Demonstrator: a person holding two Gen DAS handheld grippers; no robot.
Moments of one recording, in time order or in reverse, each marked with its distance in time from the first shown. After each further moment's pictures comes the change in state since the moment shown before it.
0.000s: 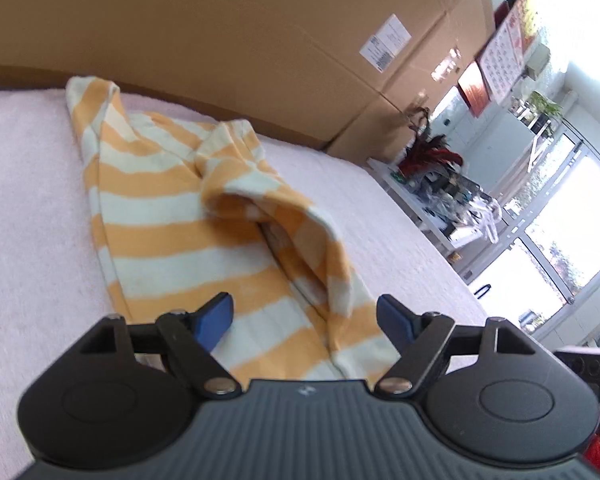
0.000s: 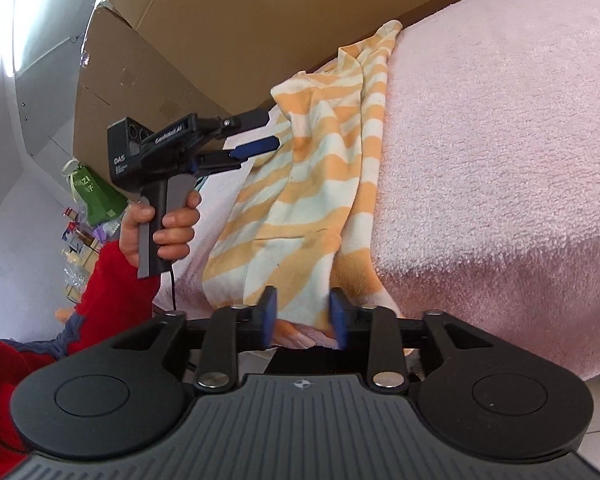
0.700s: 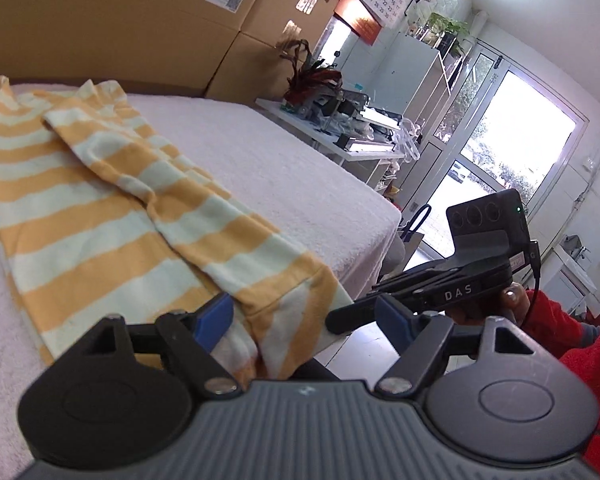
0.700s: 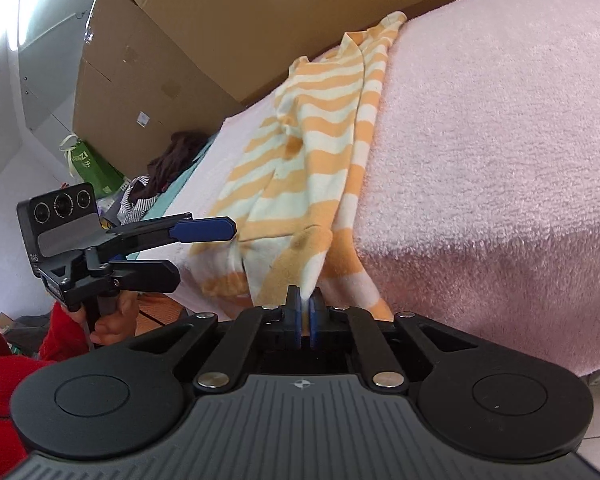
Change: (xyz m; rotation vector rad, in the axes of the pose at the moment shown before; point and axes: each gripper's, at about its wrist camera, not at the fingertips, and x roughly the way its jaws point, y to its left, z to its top) left arm -0.021 -0.094 -0.093 0.230 0.073 -0.136; right arm -0.004 -0.005 -0.004 -0.059 0.054 -0.032
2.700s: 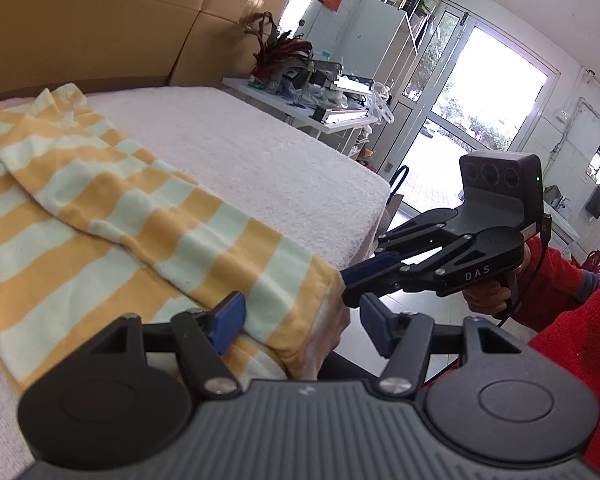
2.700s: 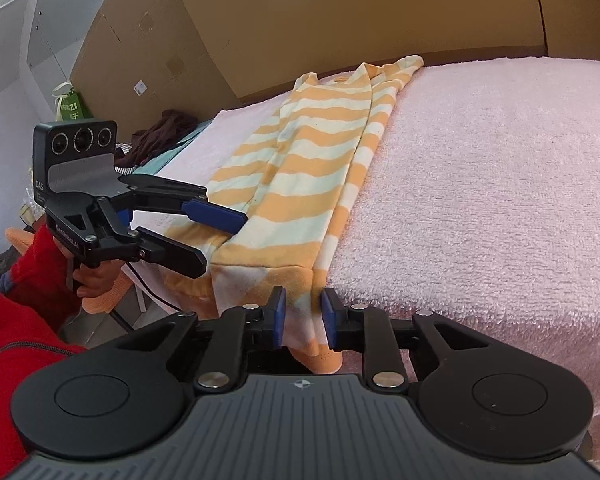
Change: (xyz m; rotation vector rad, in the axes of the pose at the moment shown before) left arm 0.017 0.018 0.021 0.114 0.105 -0.080; right arm -0.007 0.014 0.015 -0.244 -0.027 -0.118
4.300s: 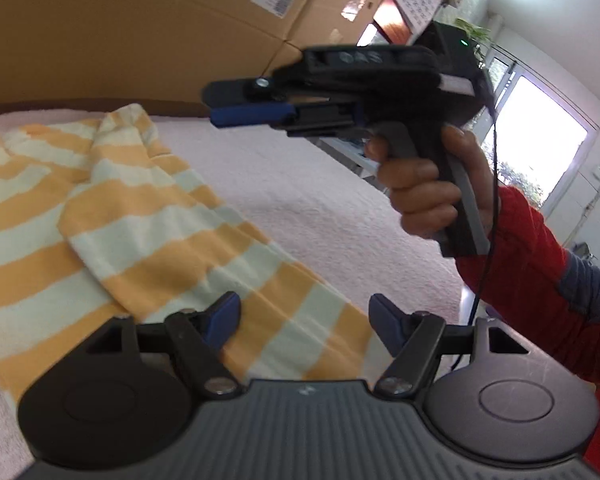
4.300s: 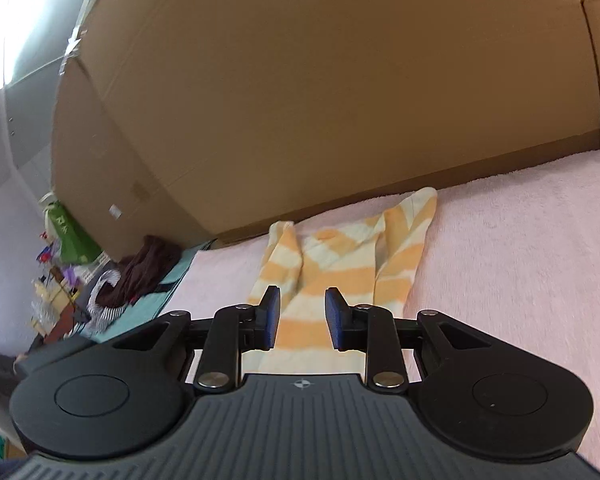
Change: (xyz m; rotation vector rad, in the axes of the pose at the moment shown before) left arm 0.015 0.090 0.048 -0.133 -0.102 0.078; right arm 0.113 -0.079 0.212 0.189 -0.148 0.052
